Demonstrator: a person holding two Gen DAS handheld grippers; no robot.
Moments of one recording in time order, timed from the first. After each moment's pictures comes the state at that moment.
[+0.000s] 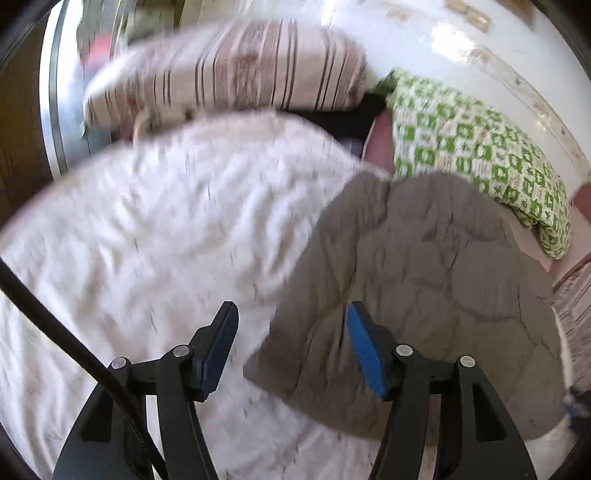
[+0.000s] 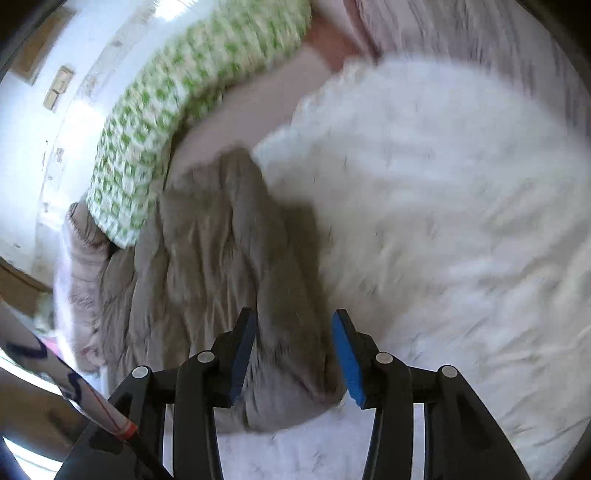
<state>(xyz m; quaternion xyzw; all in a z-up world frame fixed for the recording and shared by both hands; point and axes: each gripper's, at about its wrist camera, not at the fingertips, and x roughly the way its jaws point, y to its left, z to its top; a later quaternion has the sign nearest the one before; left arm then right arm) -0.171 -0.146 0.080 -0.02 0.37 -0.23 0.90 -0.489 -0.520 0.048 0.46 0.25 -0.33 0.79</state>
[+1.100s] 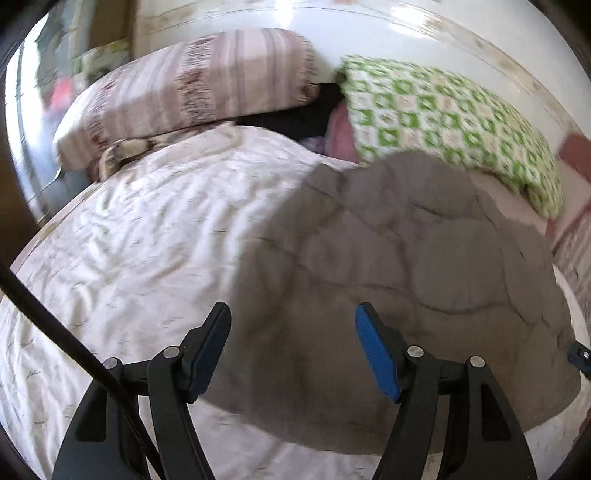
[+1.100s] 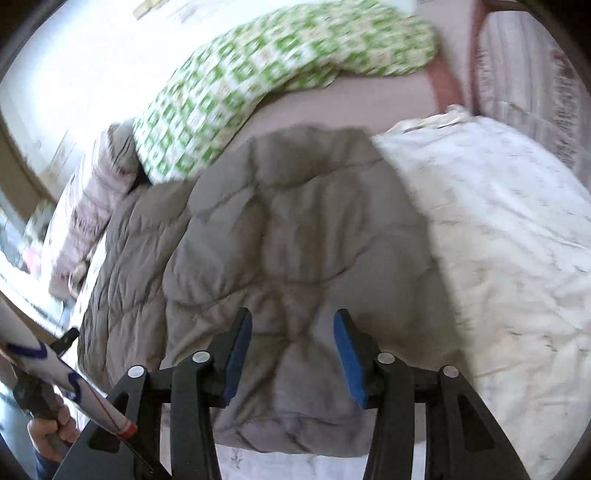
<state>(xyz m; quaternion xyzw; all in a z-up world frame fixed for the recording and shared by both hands) -0.172 -0.182 0.079 0.04 0.37 -0.26 0.89 -0.405 -0.472 0.060 0.33 0.30 -0.28 0.85</state>
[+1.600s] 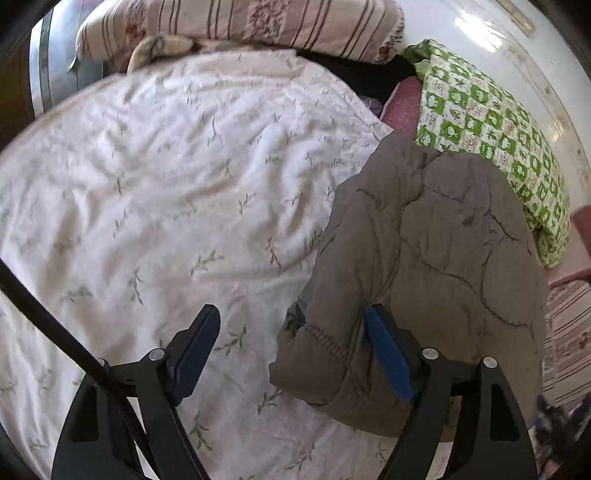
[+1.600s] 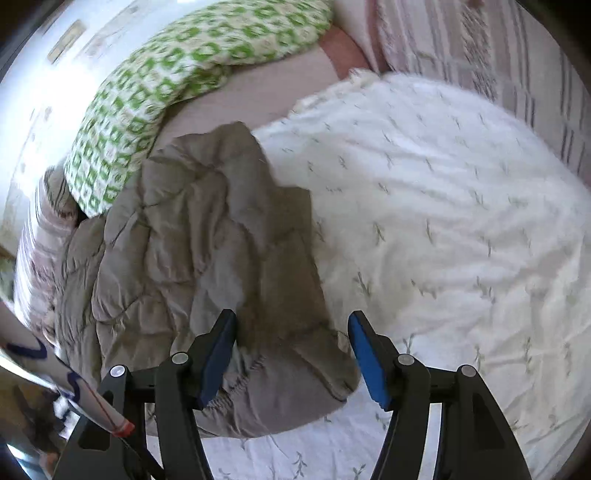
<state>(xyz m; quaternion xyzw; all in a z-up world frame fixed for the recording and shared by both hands) -0.118 -0.130 0.030 -0.08 0.50 -0.25 0.83 -0.467 -0.506 0.035 0.43 0.31 -0.35 0.77</state>
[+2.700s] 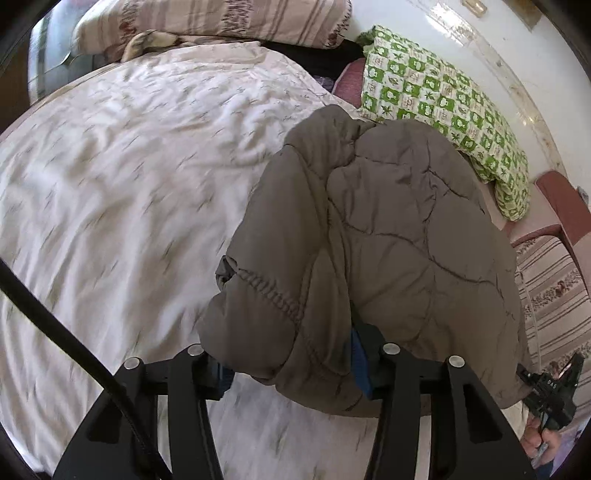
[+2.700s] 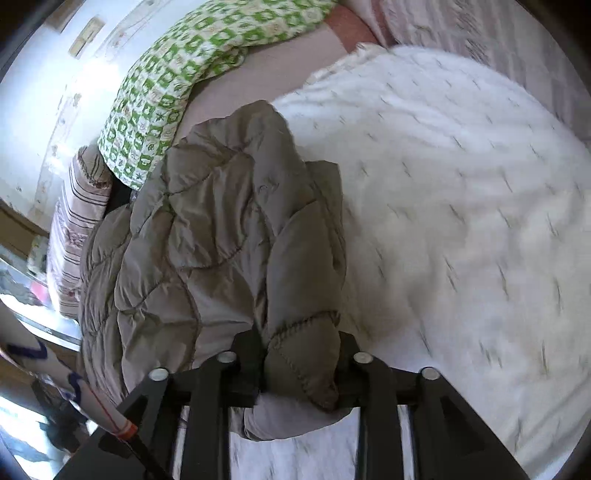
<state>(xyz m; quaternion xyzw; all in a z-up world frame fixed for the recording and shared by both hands) -0.246 -0.095 0.047 -0.07 0.49 -0.30 0.81 -0.539 -0.469 0.028 0.46 0.32 -0.27 0.78</state>
